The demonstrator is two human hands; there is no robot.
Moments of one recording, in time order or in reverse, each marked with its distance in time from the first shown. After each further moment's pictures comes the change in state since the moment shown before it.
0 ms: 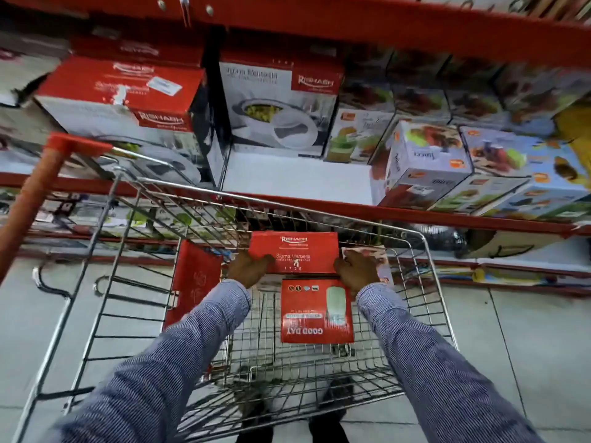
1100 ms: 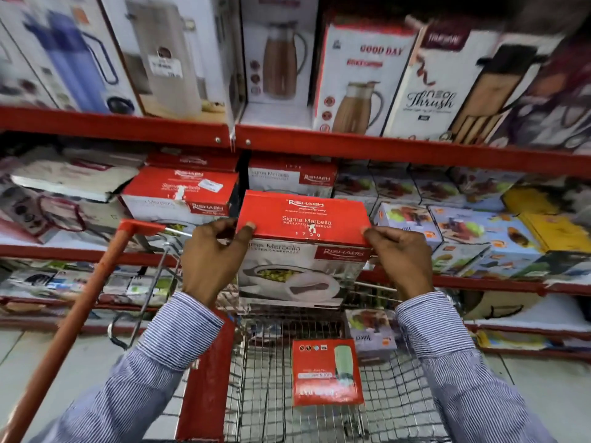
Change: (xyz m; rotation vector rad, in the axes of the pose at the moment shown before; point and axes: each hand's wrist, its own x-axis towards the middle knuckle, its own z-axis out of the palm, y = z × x) left_hand -0.175 0.159 -0.153 0.000 0.533 0.565; right_hand -0.120 -0.131 -0.147 0.511 0.528 -0.276
